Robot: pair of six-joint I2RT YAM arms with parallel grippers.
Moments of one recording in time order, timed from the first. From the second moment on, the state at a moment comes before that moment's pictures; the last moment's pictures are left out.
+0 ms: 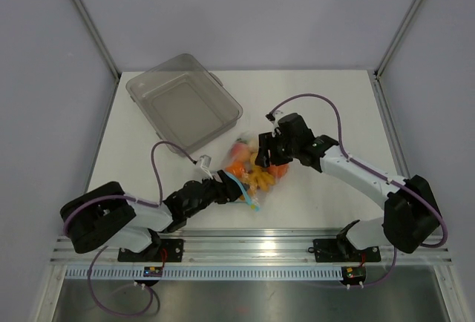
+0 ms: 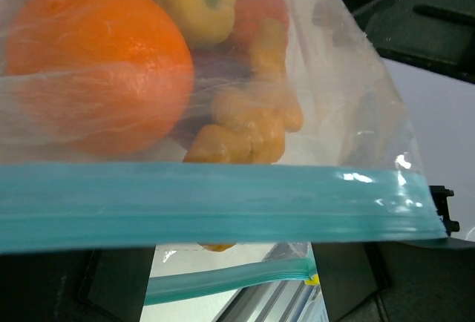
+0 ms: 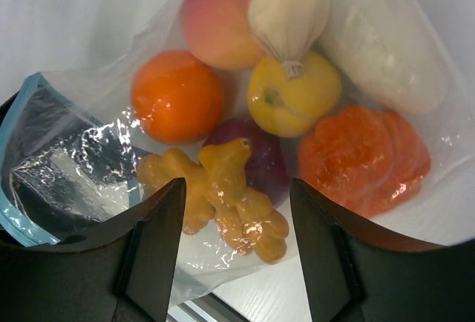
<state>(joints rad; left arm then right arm) -0.95 1.33 0.13 0.95 -0.11 -1.03 0.64 1.40 0.99 -0.37 -0.19 0.38</state>
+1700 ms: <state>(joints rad) -0.93 1.54 0.09 1.26 -0.06 -1.06 0.64 1.52 0.93 -0.21 -0.20 0.53</state>
